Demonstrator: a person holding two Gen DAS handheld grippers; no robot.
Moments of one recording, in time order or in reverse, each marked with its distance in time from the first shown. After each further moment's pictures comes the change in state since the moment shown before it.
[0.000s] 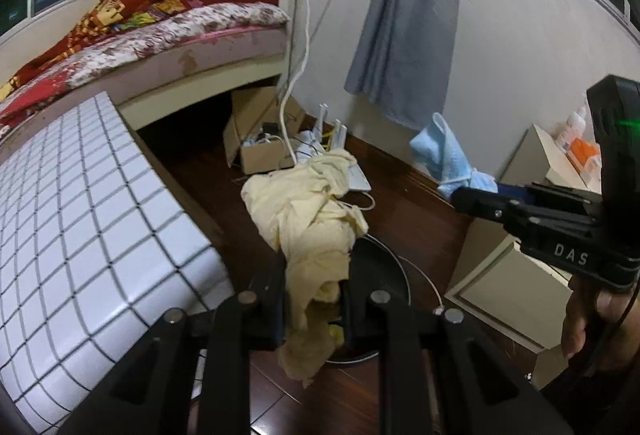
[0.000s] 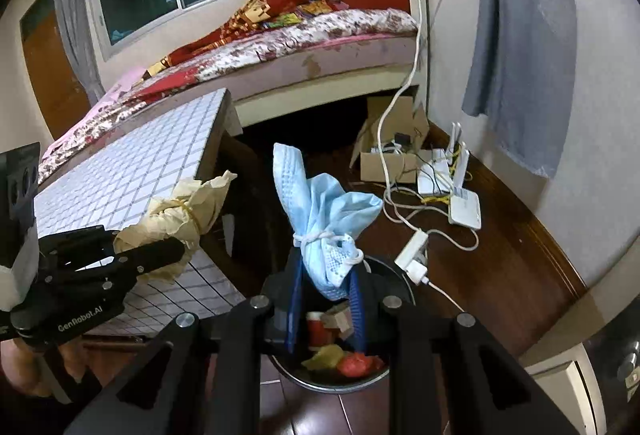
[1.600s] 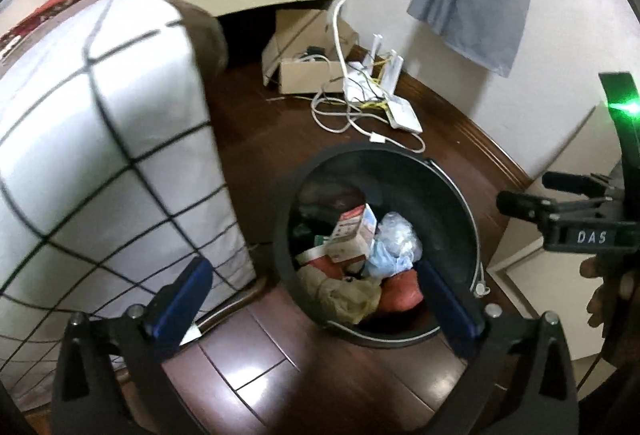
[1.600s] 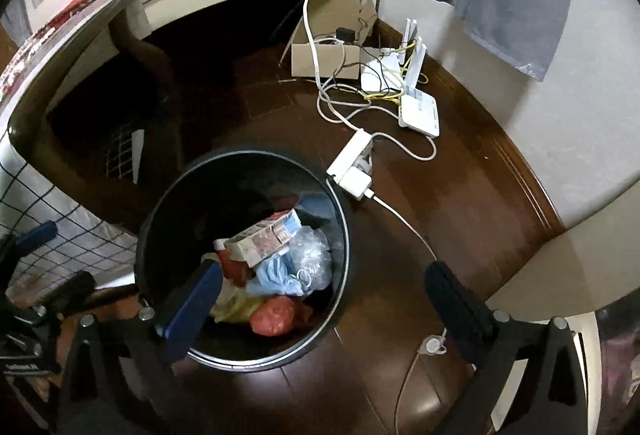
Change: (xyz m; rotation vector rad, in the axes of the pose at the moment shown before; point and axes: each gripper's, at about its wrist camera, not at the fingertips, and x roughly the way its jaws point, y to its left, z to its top) left arm 0.088 0.019 -0.060 -0.156 0.185 0.139; right arm 0.124 -0.061 -0.047 0.021 0.332 -0.211
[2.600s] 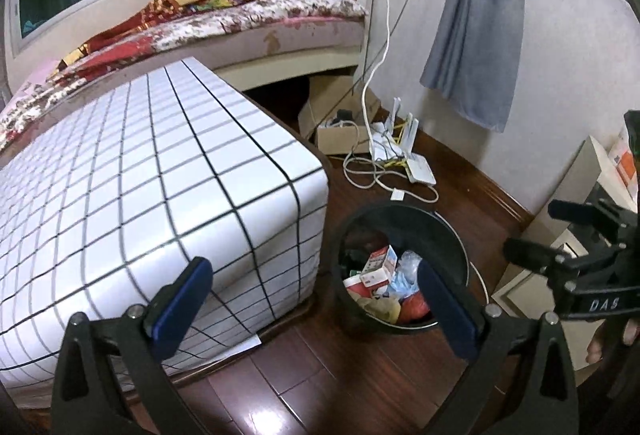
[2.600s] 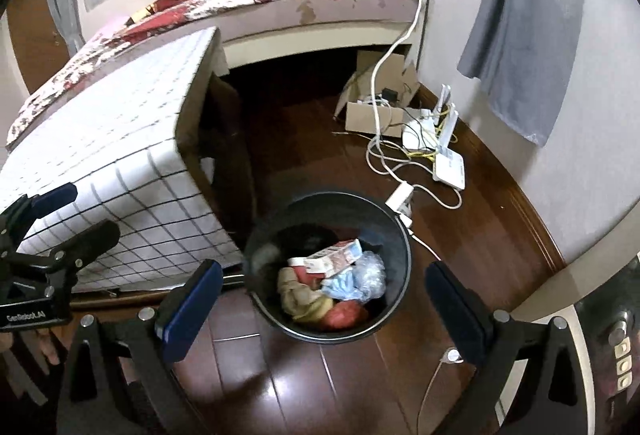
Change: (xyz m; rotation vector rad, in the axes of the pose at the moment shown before) left arm -0.119 0.029 -0.004 0.001 -0.199 0.086; right arm -0.125 0.083 -0.029 -0.084 -0.197 0.093
